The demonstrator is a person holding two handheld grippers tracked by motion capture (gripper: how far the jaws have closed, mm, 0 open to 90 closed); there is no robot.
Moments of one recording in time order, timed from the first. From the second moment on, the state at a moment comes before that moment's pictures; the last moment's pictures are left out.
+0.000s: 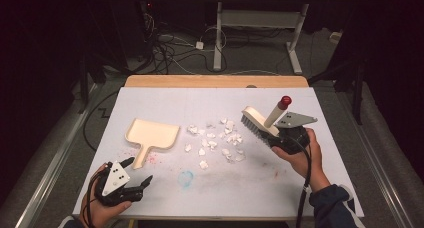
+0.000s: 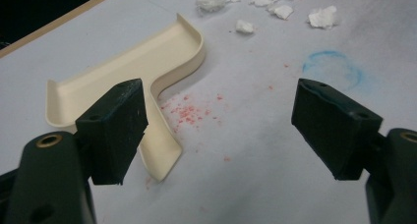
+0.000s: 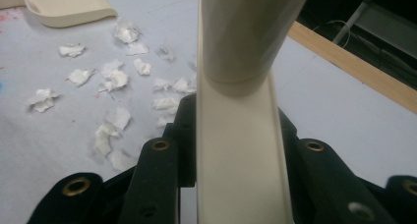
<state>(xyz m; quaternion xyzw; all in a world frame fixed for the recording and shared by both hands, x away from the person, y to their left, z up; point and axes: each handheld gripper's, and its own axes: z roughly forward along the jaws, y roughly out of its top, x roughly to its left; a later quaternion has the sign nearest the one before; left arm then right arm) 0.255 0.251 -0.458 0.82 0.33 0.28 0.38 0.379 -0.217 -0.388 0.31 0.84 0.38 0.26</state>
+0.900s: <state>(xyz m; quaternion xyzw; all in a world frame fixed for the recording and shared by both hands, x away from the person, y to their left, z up) 0.259 0.248 -0.461 0.83 0.33 0.26 0.38 0.476 -0.145 -0.438 0.32 0.85 0.29 0.30</state>
